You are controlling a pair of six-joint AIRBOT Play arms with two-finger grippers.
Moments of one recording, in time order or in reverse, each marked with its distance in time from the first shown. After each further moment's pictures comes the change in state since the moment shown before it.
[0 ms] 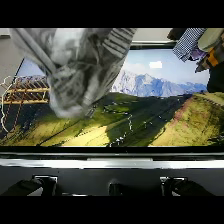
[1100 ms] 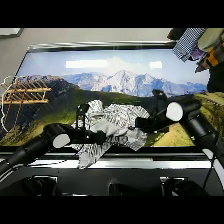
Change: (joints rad) left arm -0.521 -0.013 -1.184 0.017 0.256 -0.618; right arm 0.000 0.182 -1.128 0.007 0.360 0.010
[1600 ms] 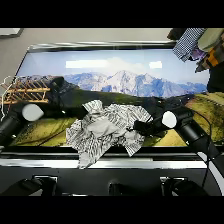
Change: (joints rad) left arm 0.403 0.010 0.220 0.005 -0.164 0.425; right arm 0.000 0.003 -0.103 0.031 -0.123 0.055
